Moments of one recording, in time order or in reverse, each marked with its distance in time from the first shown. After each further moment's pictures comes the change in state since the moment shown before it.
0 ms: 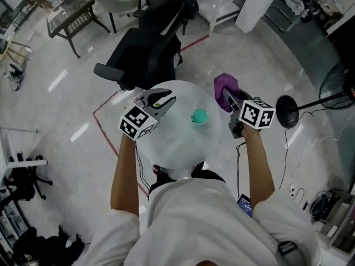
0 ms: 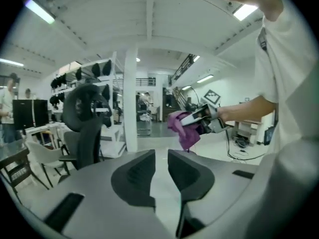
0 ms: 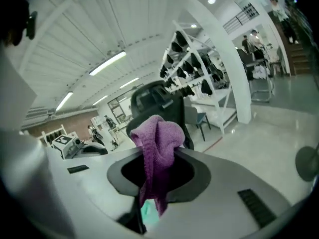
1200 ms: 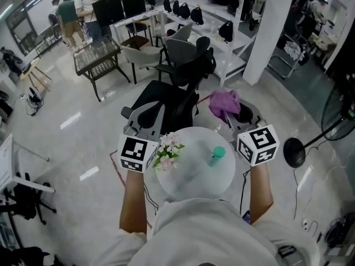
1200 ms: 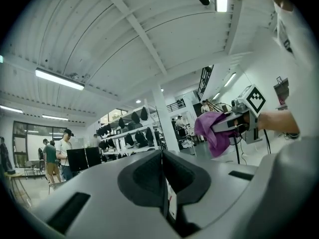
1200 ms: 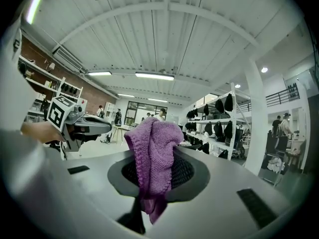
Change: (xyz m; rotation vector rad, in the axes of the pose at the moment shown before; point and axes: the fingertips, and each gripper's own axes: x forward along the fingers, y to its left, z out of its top) left arm -0.224 0.046 0.169 0.170 -0.283 0.555; right arm -0.066 0.261 0.123 -0.681 -0.336 0.019
